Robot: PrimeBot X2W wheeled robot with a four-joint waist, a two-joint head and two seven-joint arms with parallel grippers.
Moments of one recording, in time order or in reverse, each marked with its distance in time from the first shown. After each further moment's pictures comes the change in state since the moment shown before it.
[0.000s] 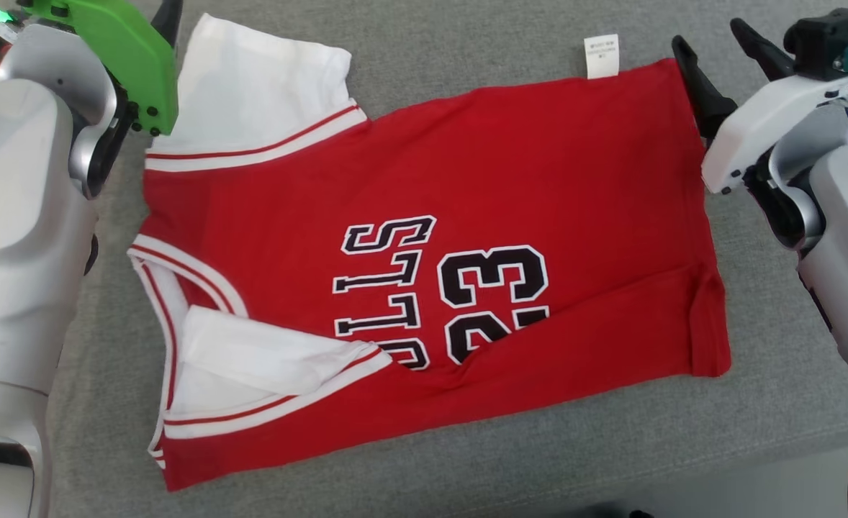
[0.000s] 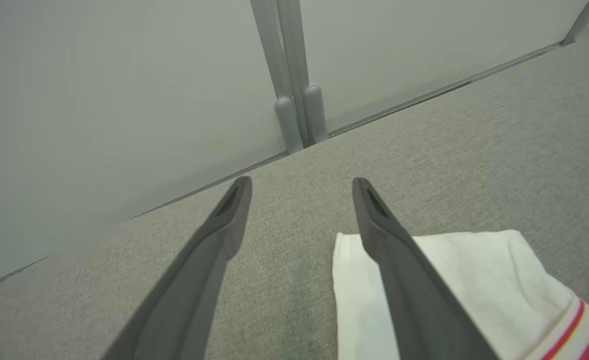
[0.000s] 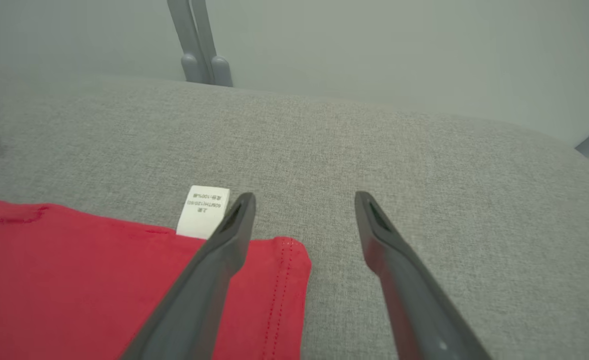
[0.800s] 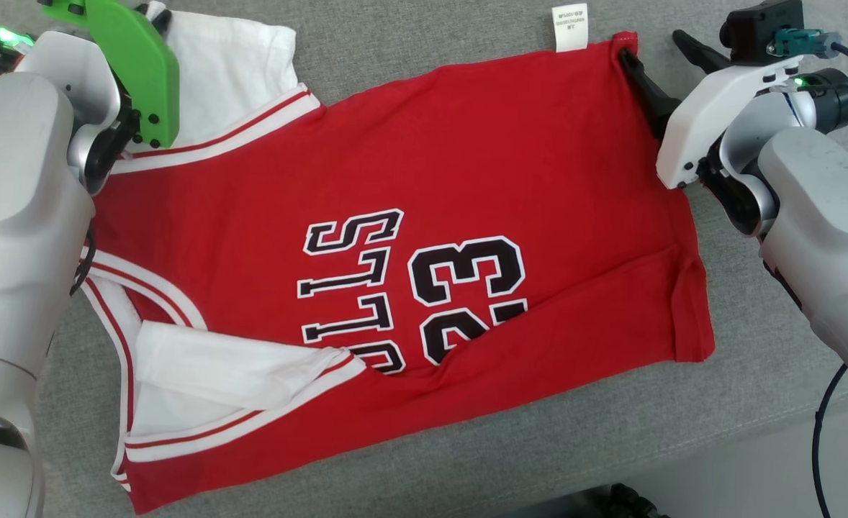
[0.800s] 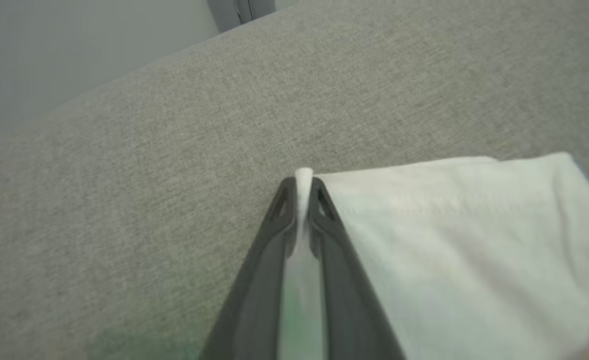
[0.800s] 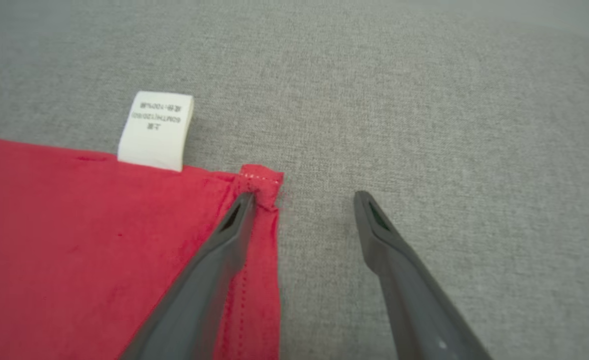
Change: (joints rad) left arm -0.103 0.015 -0.217 0.191 -0.214 0.000 0.135; right arm -0.177 0.030 0.337 0.208 0.250 0.000 -0.034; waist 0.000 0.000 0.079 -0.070
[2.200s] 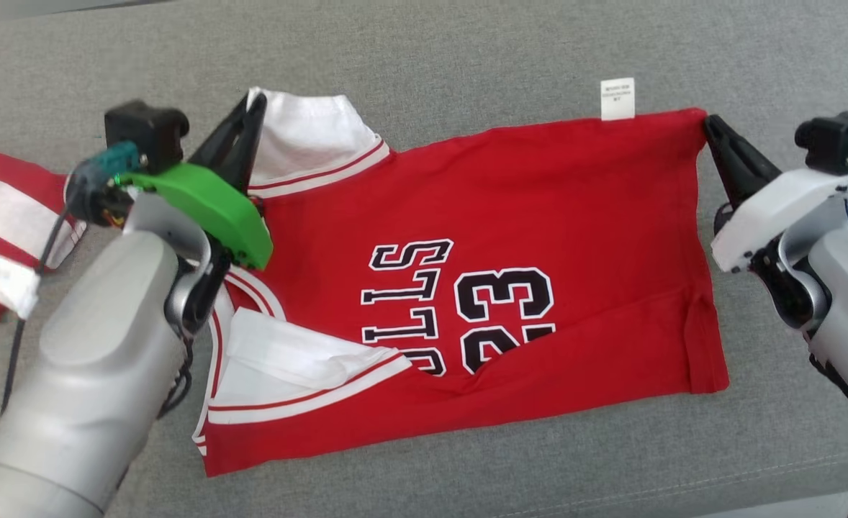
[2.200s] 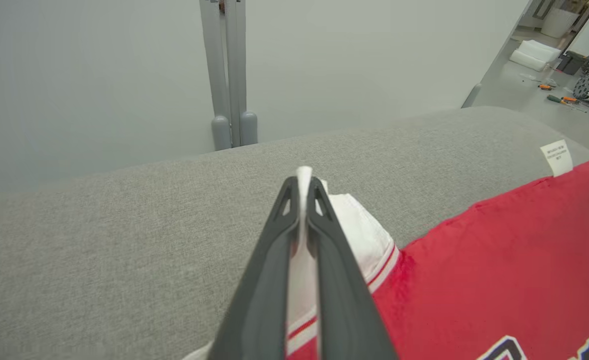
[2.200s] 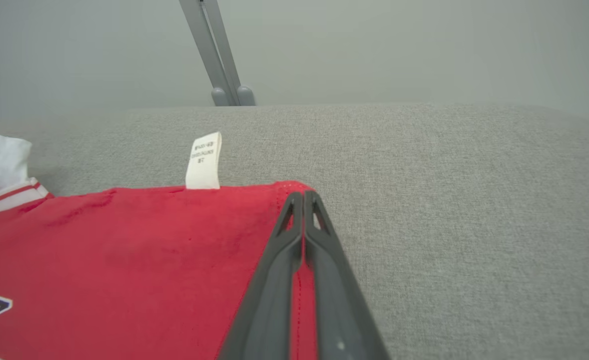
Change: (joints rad) left arm 0.321 -0.012 -0.046 -0.246 -0.191 0.033 -0.457; right arm 0.235 -0.139 -0.018 -0.120 0.142 0.000 -0.209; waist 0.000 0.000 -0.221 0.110
